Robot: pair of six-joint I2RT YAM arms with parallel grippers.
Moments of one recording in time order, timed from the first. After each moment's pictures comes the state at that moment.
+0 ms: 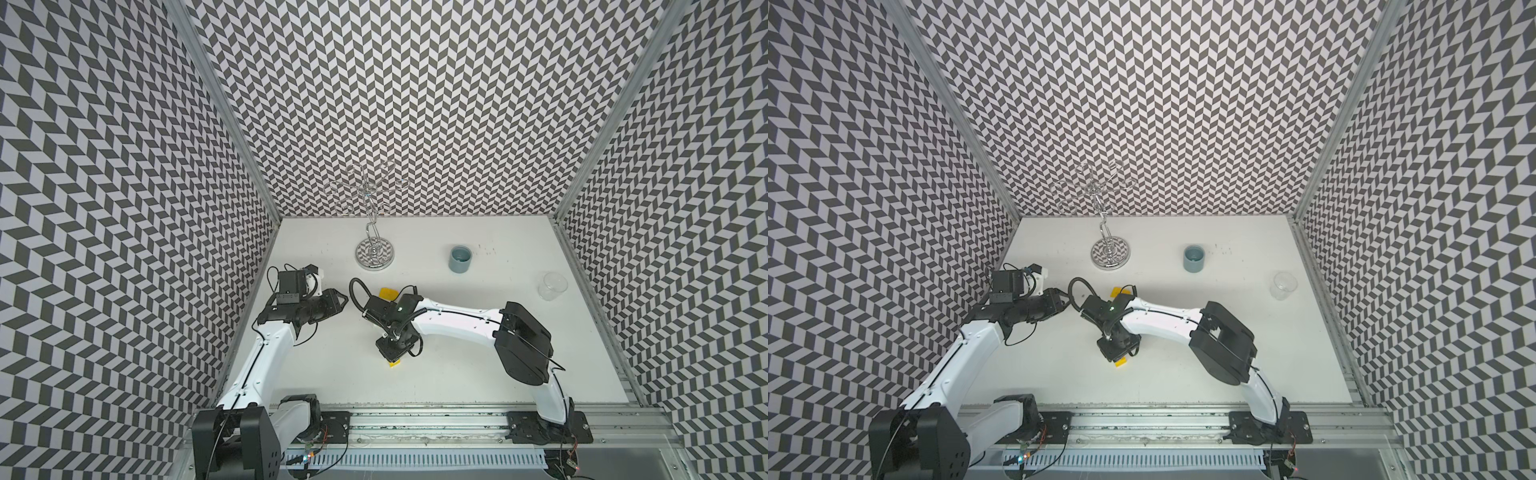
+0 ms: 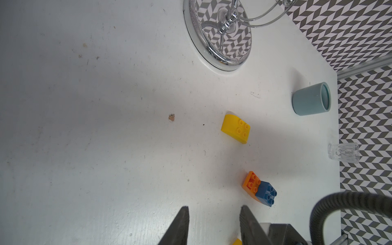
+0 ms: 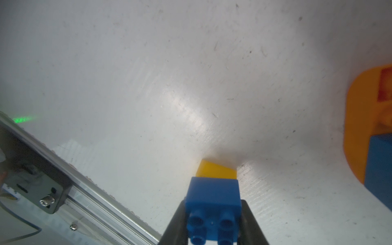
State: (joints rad) left arm 0.05 1.10 0.74 -0.54 0.49 -0.36; right arm 1.10 2.10 1.66 -0.97 -0.13 0.43
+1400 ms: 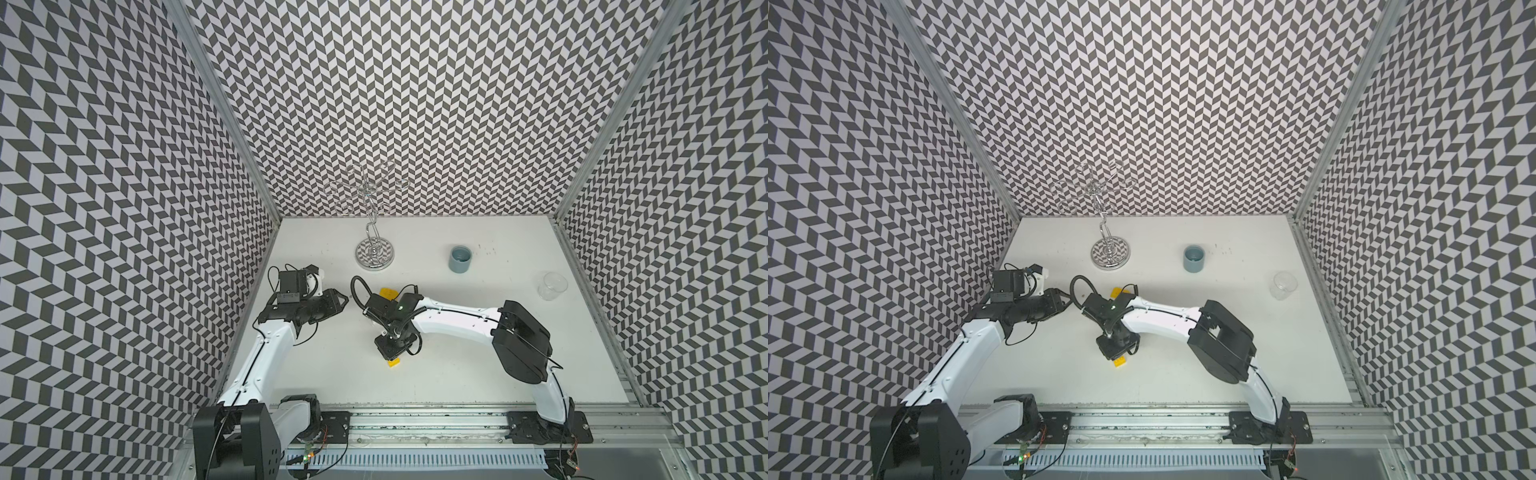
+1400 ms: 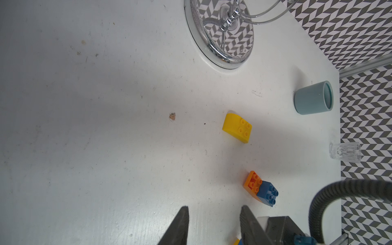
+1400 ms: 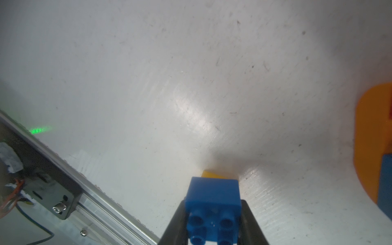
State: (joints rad) left arm 0.05 1.11 0.74 -0.53 0.49 -0.36; right arm 1.10 2.11 1.64 -0.91 -0.17 0.45
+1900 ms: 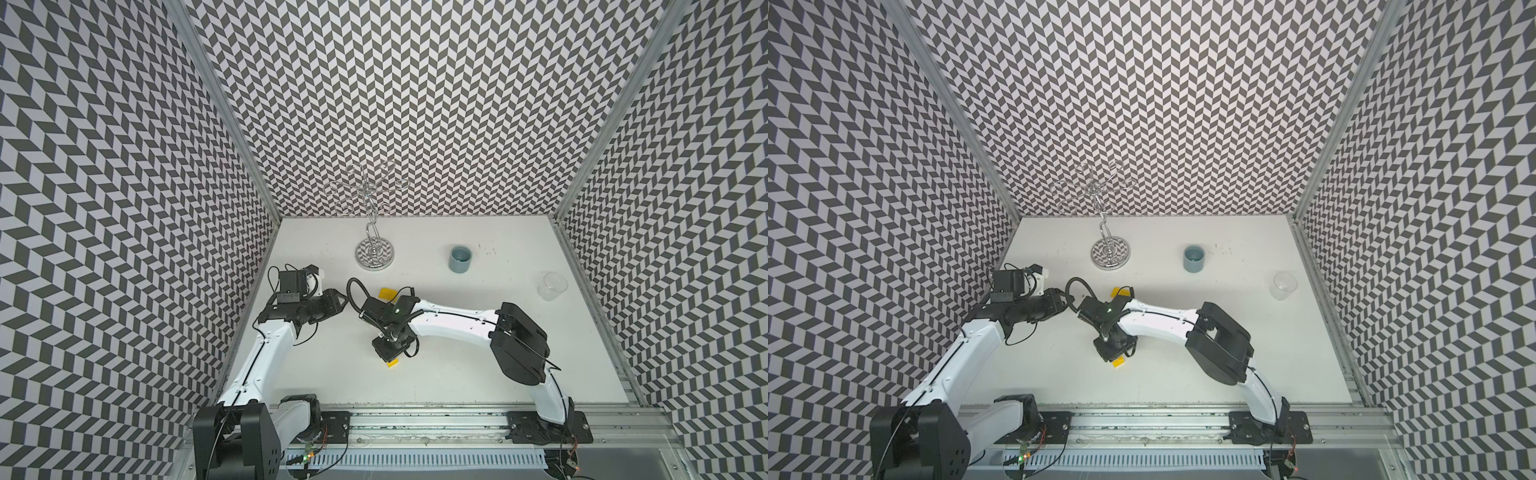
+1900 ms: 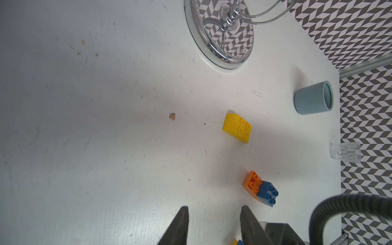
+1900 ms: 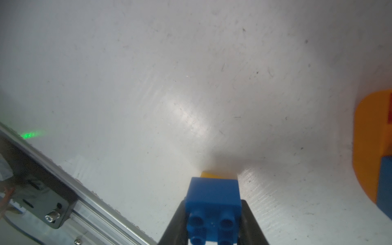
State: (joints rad) left arm 0.05 1.11 0.74 -0.53 0.49 -0.36; right arm 1.13 2.13 1.68 -0.93 -0.09 0.46
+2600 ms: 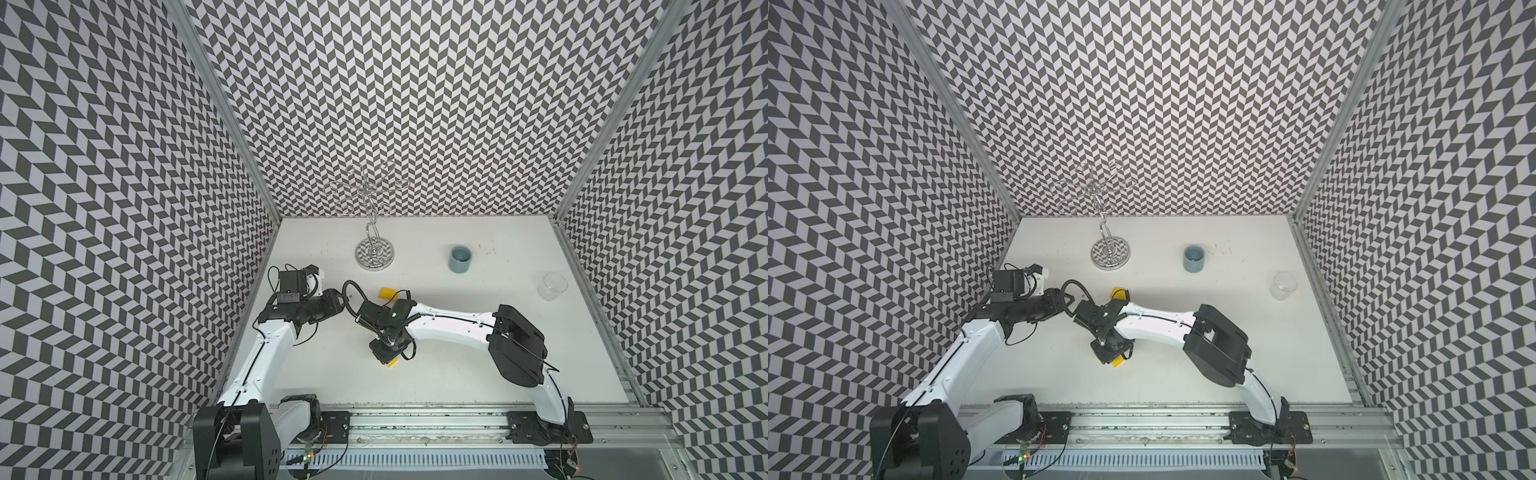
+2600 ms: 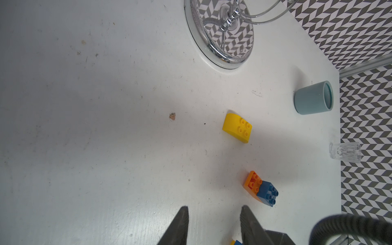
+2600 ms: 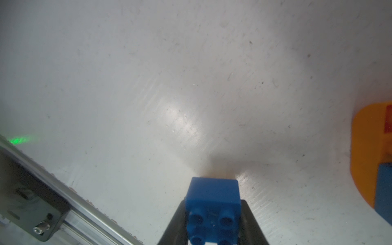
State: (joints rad) left arm 0.05 1.11 0.74 -0.53 0.49 -0.36; right arm 1.15 2.14 1.68 -0.92 -0.04 0.45
